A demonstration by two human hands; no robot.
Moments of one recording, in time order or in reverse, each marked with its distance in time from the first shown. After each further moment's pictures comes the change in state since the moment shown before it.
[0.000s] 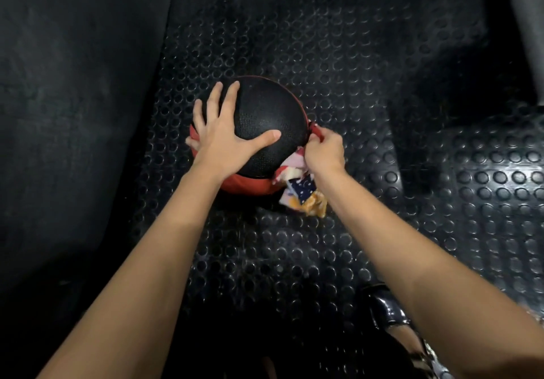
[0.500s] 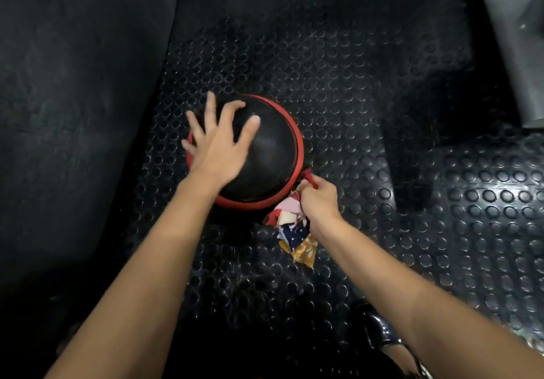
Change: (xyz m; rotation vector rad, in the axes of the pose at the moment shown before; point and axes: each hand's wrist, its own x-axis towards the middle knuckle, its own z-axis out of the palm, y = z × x) left_hand 0.011 -0.001 -0.007 -0.002 0.004 -0.013; right_hand -0.038 0.028 -0.004 0.179 -0.106 0.153
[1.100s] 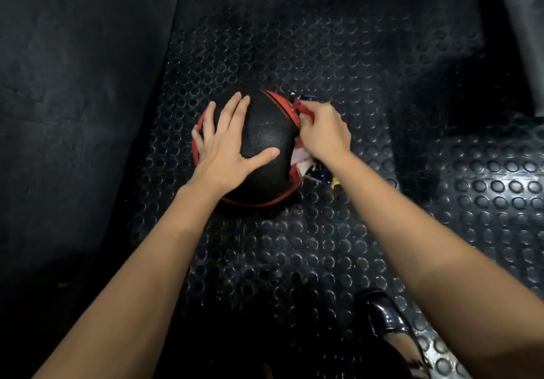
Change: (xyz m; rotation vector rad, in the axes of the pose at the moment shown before) left_hand -0.016 -0.015 0.007 0.174 -0.005 0.231; right_hand 0.017 -0.085 -0.003 -0.708 0.068 -0.543
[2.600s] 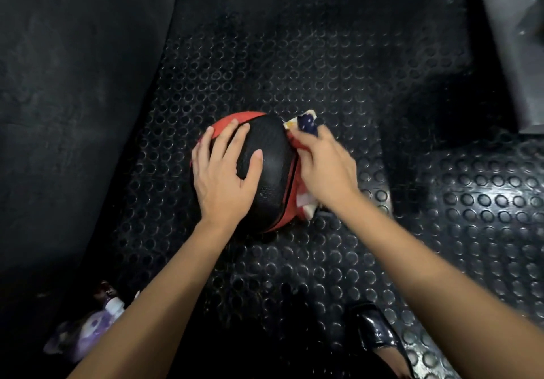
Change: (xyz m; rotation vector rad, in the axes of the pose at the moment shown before) left_hand -0.025 0.011 0.037 -0.064 0.424 0.008; right_hand -0.038 0.018 -0.012 -0.177 -0.041 -0.223
